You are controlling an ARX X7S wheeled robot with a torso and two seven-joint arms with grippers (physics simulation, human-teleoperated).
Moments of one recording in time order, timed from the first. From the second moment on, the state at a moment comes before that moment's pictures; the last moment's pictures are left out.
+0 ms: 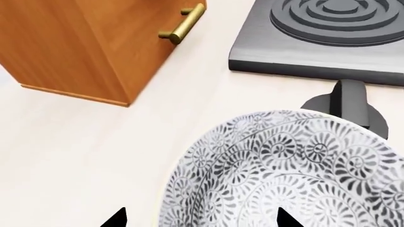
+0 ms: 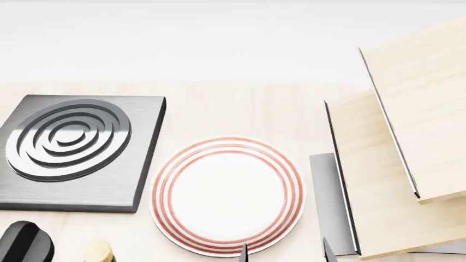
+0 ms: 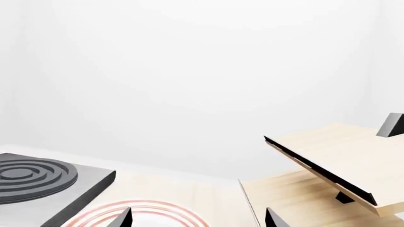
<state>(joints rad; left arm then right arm) 0.43 -0.60 -0.67 0.68 -0.87 -0.97 -0.36 -0.12 0.34 -0.42 -0.51 -0.02 0.05 0.46</state>
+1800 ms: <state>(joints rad) 0.43 -0.64 -0.46 0.57 -0.73 -0.88 -0.38 -0.11 0.35 -0.45 -0.49 -0.02 0.05 0.49</state>
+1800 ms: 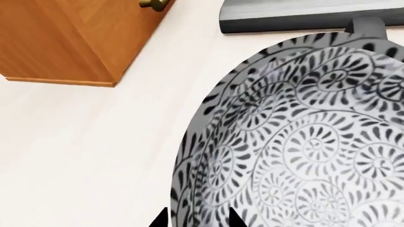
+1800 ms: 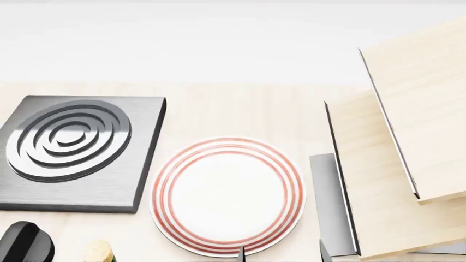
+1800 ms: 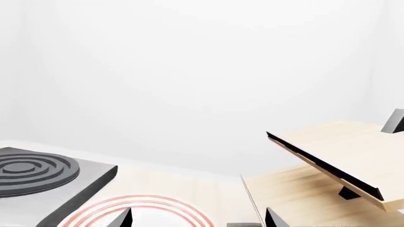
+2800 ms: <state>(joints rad) 0.43 -0.67 -0.64 0.83 -0.70 -0.79 -0.39 -0.10 0.36 -0.46 -0.47 -0.01 0.05 0.50</state>
